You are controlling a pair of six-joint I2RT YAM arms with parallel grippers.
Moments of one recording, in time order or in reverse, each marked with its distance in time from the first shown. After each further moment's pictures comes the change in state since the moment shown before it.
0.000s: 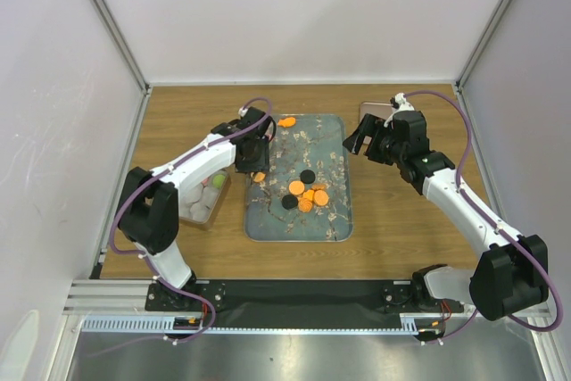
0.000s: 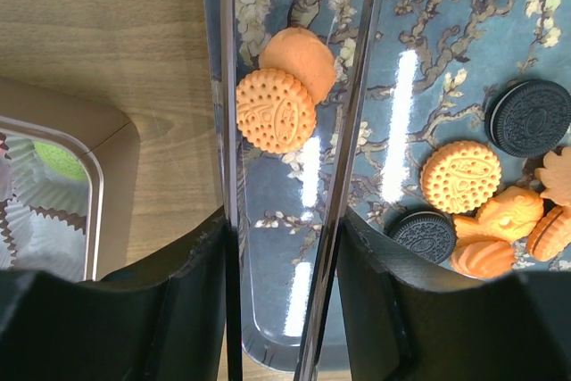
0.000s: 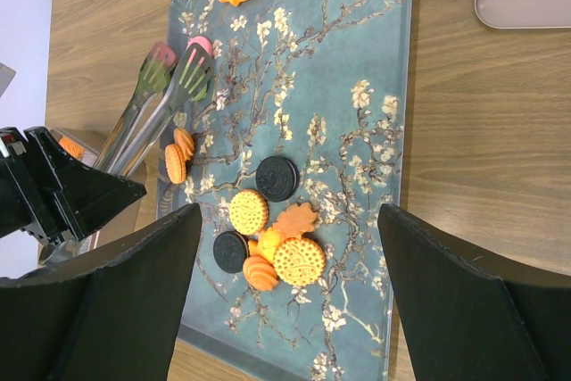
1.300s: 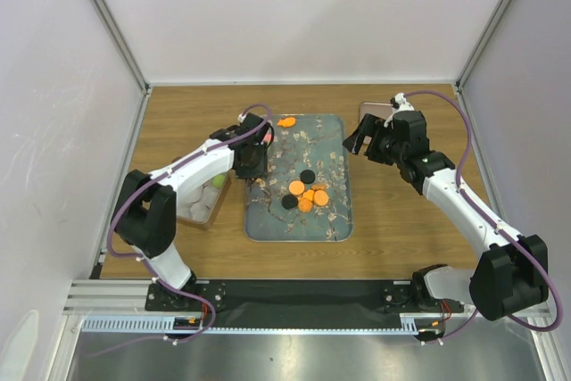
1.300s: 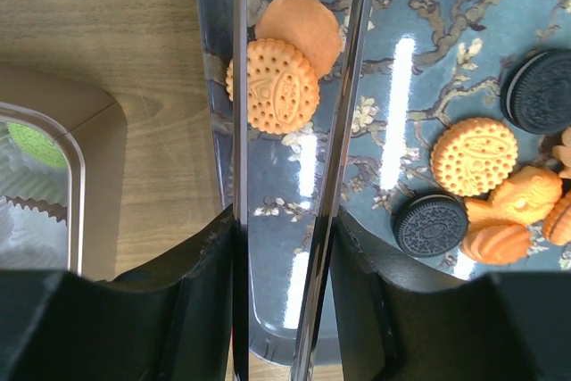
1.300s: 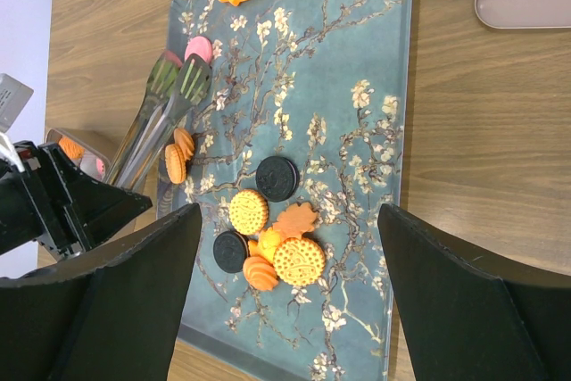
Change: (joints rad) left arm -0.001 -0.027 -0.075 0.036 0.029 -0.004; right arm 0.000 0.000 0.000 0.000 0.000 0.000
